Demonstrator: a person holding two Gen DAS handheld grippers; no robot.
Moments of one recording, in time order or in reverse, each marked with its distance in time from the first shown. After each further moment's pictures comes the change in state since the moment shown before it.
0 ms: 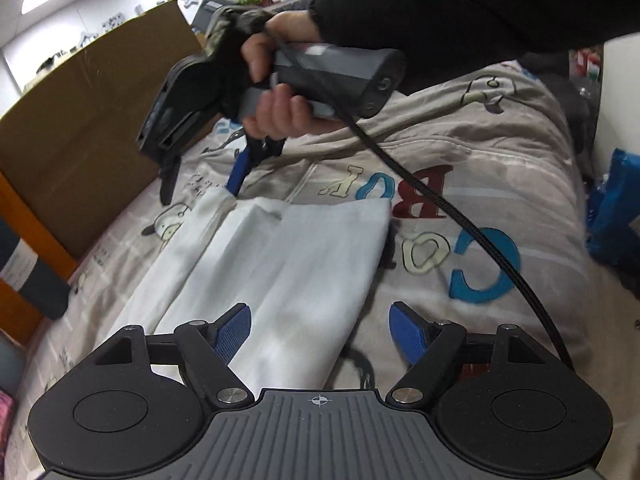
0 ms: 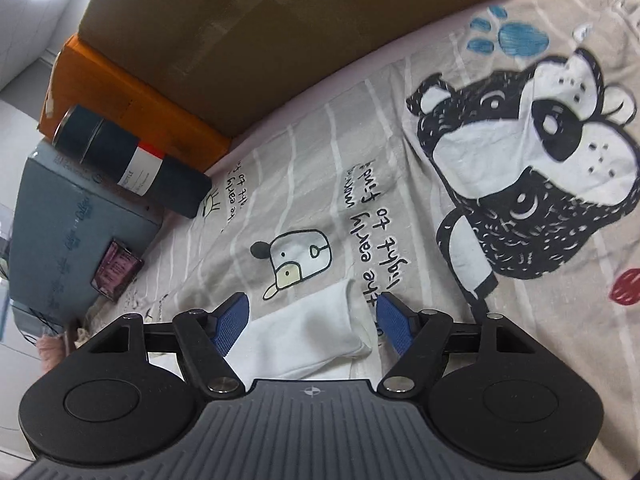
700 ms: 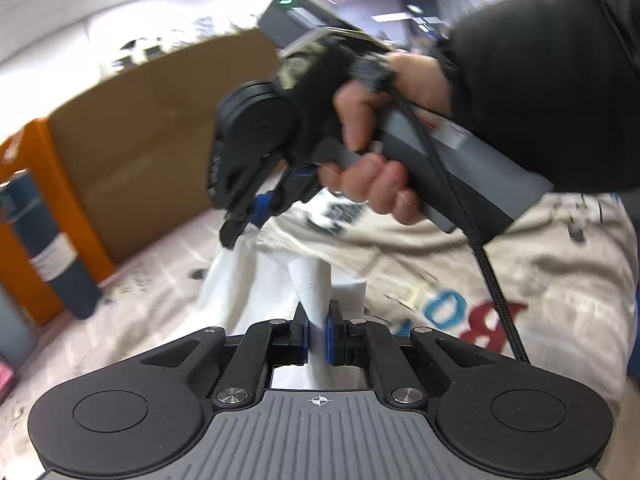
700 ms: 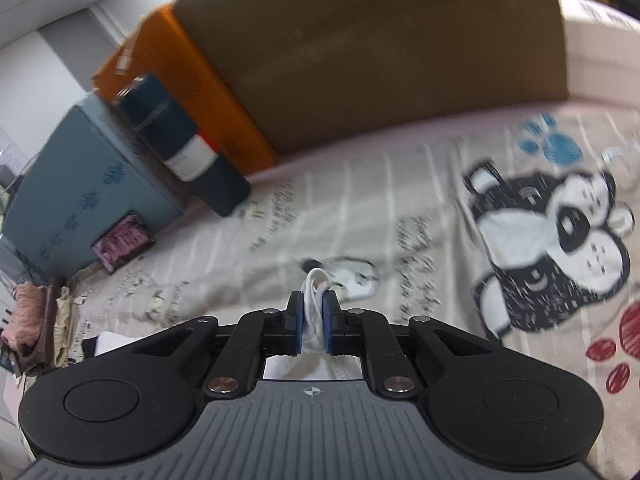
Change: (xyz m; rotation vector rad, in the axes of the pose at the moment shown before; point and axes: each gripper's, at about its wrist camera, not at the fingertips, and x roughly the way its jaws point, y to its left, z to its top) left arm -0.022 0.049 0.026 -0.299 -0.146 0.123; right arm -0.033 0.067 -0.012 -0.315 -0.107 -0.061
